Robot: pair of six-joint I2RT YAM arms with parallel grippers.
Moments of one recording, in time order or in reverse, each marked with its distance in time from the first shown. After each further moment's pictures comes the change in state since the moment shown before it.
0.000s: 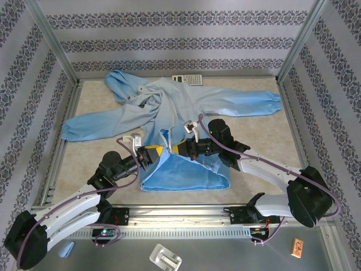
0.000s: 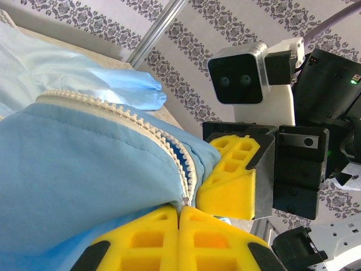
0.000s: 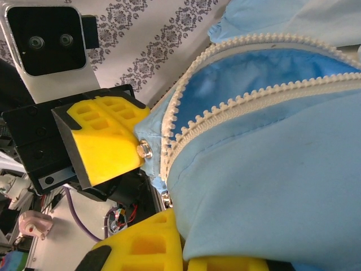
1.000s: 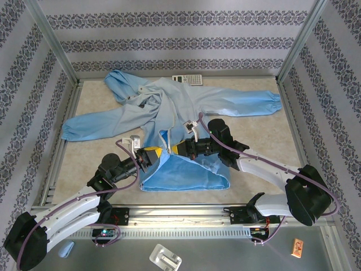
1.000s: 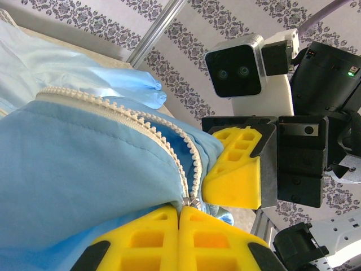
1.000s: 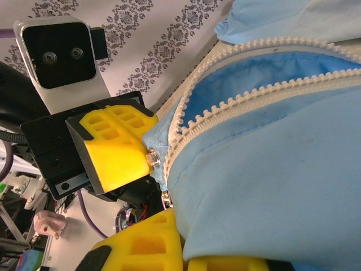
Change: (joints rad) left arm 0.000 -0.024 -0.038 0.023 0.000 0.002; right arm 0.000 0.019 0.000 0.028 -0.030 0.049
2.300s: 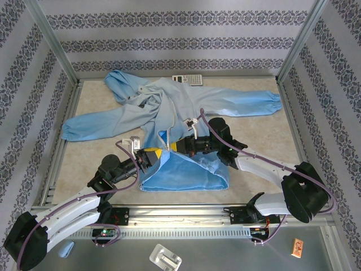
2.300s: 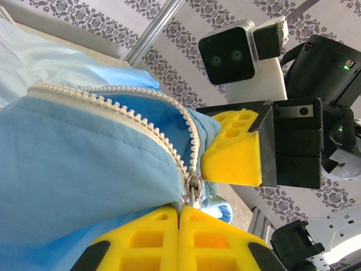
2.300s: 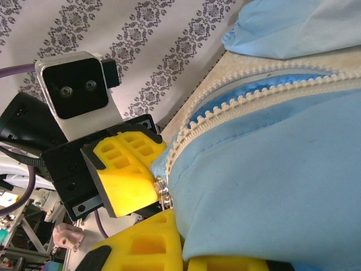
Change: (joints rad) left arm 0.000 0.000 -0.021 0.029 0.018 -0.016; right arm -0.014 0.034 0.000 0.103 -0.021 0.106
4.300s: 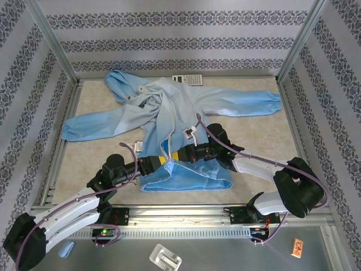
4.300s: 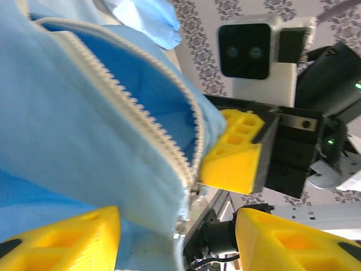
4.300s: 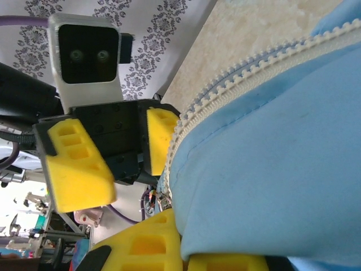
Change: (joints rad) left arm -0.026 -0.014 0.005 -0.181 0.061 -0.309; right arm -0.004 0.058 -0.082 0.017 -0.077 0.054
